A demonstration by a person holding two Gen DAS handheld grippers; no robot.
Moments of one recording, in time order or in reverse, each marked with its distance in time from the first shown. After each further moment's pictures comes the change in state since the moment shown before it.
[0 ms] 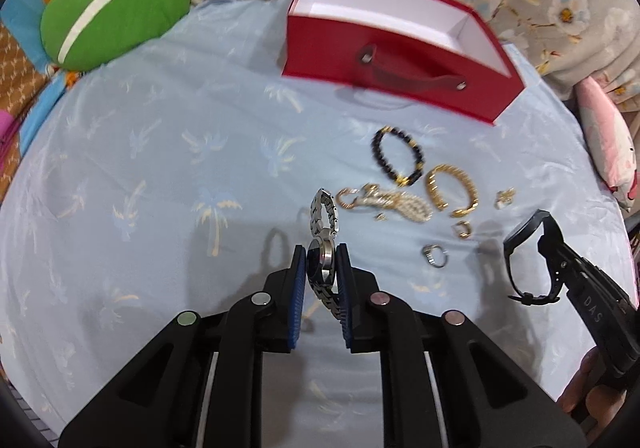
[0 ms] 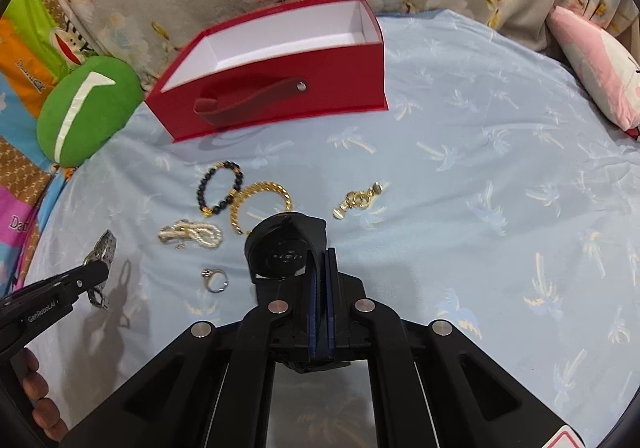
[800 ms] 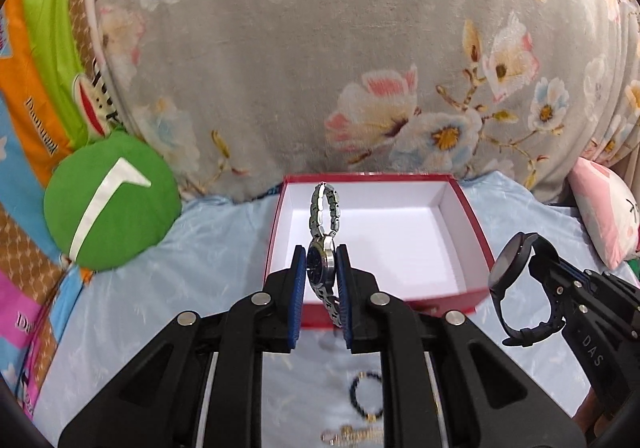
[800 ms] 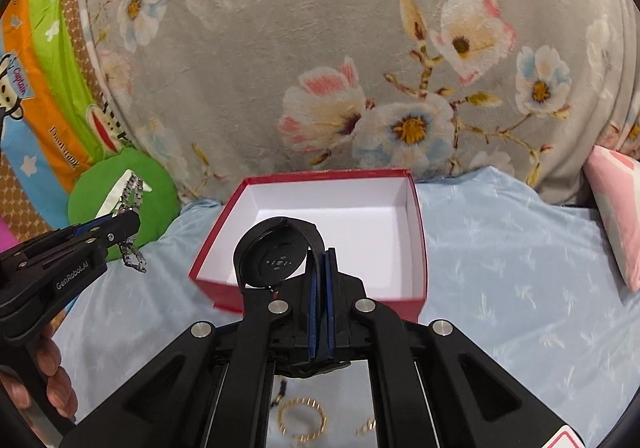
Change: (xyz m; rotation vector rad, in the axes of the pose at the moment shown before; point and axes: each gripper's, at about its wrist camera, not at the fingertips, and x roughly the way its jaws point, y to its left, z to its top) left arm -0.062 -0.062 0.188 0.142 -0.441 0.075; right arm -0.036 0.035 0.180 -0.103 -0.318 0.088
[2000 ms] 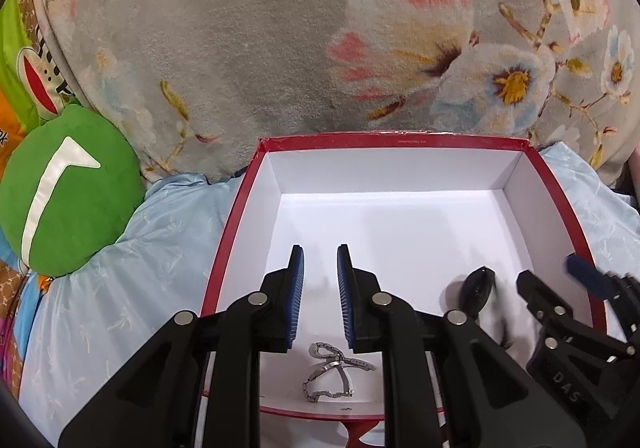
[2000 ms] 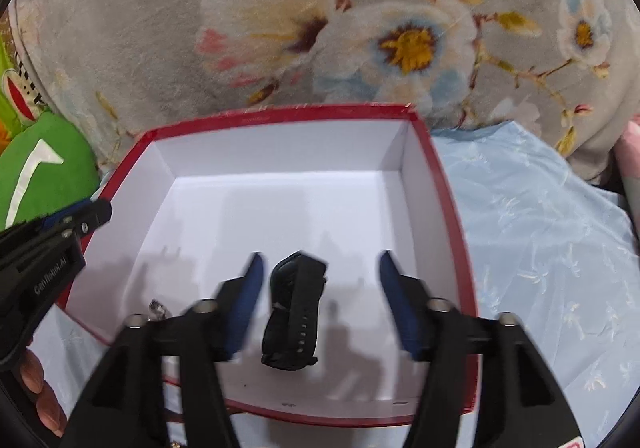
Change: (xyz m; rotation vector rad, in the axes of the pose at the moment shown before) left arm 0.185 -0.016 -0.011 0.006 0.124 0.070; right arm 0.181 -0.032 -0.011 0.007 0.138 -0.137
